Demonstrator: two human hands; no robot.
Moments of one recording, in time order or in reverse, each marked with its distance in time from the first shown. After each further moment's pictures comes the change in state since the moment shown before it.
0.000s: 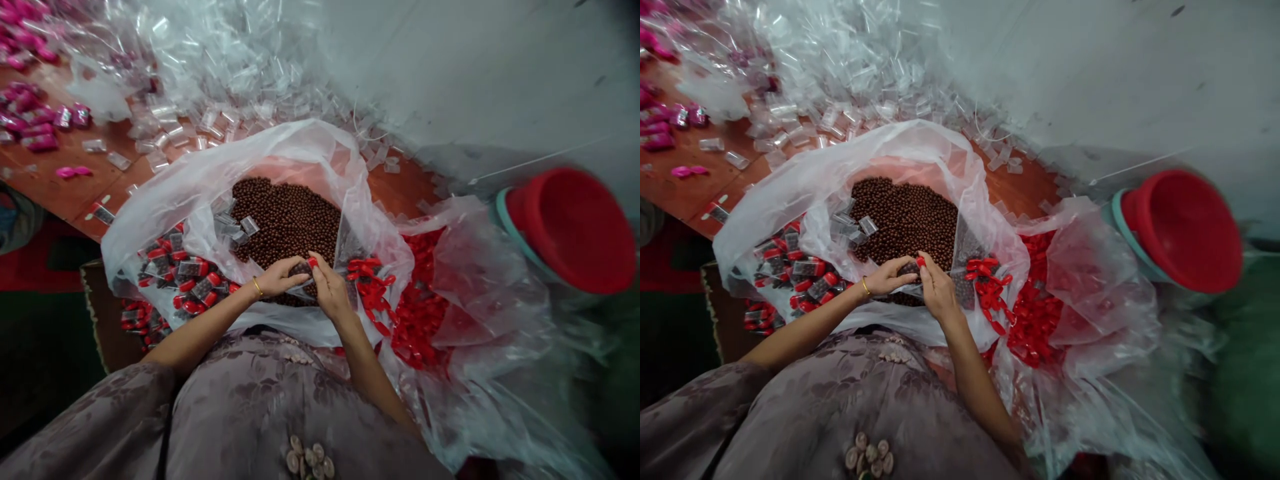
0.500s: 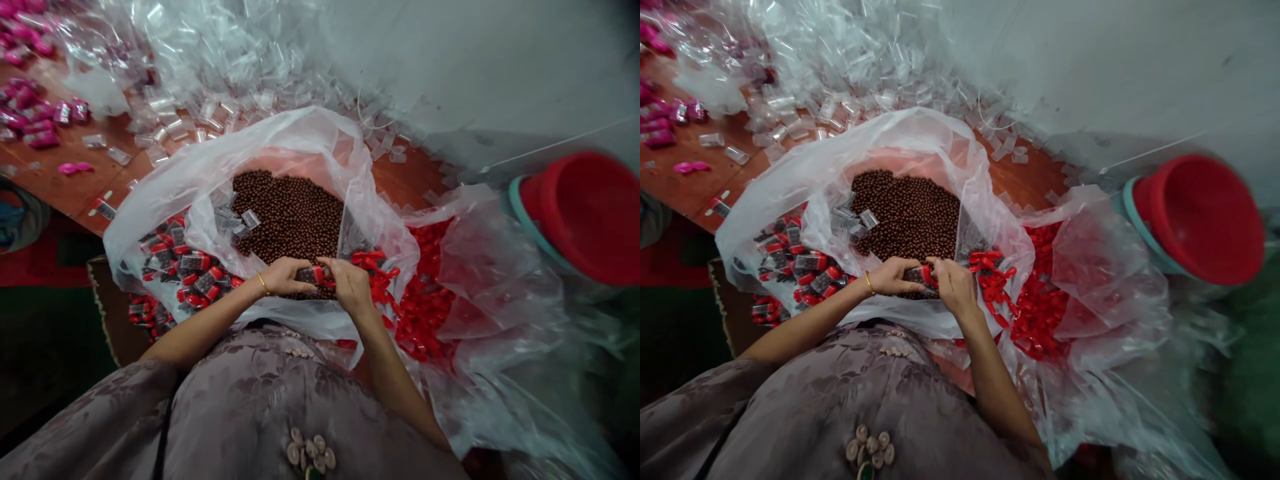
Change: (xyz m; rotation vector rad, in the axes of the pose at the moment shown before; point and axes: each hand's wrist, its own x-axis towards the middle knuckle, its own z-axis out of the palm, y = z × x) left_hand -0.001 0.018 0.005 0.194 -0.146 -0.131; right_hand -0.003 -0.006 -0.027 0.004 0.014 0.024
